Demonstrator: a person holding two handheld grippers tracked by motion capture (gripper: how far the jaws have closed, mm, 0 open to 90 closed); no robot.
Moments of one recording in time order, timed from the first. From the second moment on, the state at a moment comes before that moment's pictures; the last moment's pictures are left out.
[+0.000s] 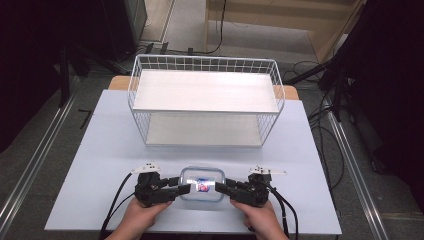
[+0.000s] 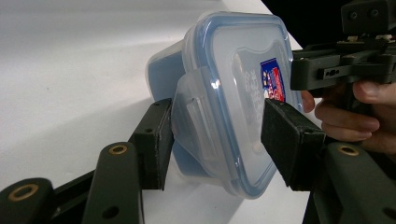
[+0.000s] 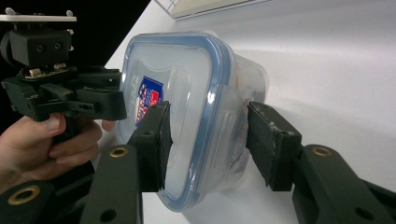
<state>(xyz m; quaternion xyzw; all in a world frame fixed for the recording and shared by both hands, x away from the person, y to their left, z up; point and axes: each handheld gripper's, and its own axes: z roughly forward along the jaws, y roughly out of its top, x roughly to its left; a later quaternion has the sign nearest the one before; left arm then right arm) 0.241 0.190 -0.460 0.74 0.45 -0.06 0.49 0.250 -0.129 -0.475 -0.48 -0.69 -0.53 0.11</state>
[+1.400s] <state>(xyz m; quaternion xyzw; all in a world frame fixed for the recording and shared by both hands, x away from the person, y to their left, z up) 0.220 0.187 -0.446 0.73 0.42 0.05 0.54 0.233 -0.124 -0.456 -0.43 -0.71 -0.56 0.03</state>
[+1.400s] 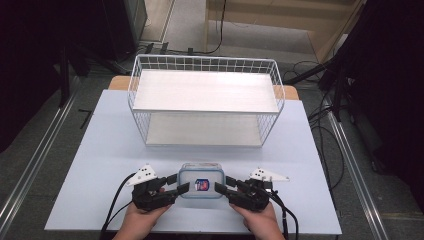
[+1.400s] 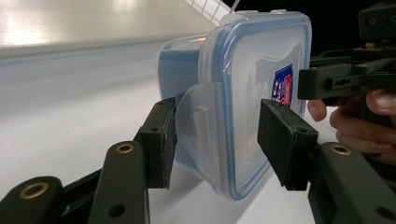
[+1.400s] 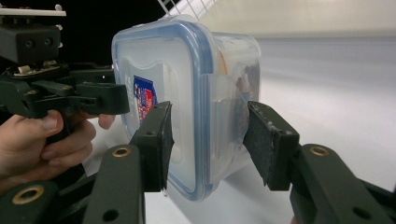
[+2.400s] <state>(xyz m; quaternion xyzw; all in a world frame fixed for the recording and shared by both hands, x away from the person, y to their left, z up) 0.219 0.187 -0.373 0.71 0.35 0.16 0.59 0.230 -0.120 -0.389 -0.36 -0.68 -0.63 -0.10</state>
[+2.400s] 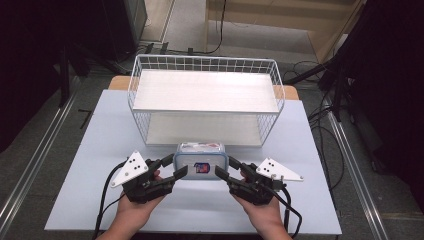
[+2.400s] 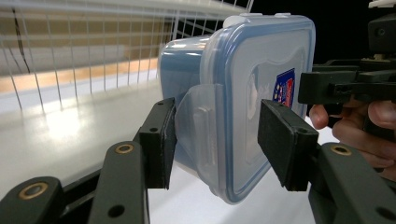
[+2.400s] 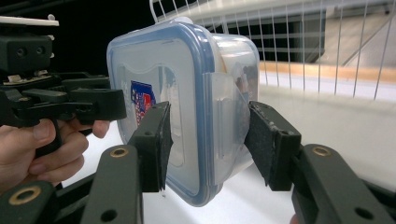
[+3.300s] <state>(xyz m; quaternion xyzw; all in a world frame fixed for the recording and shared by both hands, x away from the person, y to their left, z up) 0.235 0.182 -0.311 0.69 0.30 0.21 0.63 0.240 -0.120 -0.330 -0.32 -0.65 -0.67 -0.16</state>
